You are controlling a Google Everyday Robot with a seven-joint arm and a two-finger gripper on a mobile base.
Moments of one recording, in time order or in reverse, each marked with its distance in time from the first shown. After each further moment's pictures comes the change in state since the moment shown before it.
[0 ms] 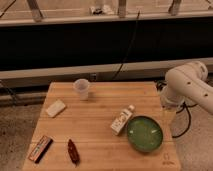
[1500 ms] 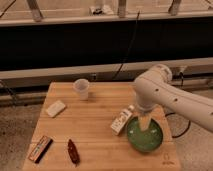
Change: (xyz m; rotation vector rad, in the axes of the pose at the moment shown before) arm -0.136 0.036 -0.006 -0.020 -0.029 -0.269
